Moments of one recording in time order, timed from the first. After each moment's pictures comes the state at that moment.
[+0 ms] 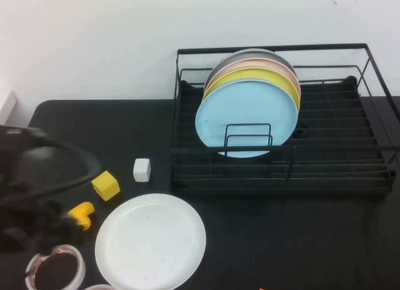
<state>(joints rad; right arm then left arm) -0.01 -0.01 0.03 0.53 0.34 0.17 -0.26 1.02 -0.83 -0.10 0.87 -0.01</state>
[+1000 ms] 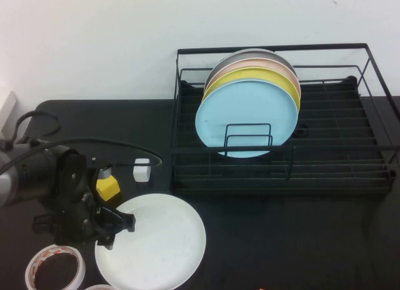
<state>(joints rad) -0.01 -0.01 0.03 0.54 0.37 0.17 -0.29 1.73 -0.96 0.07 0.68 -0.37</state>
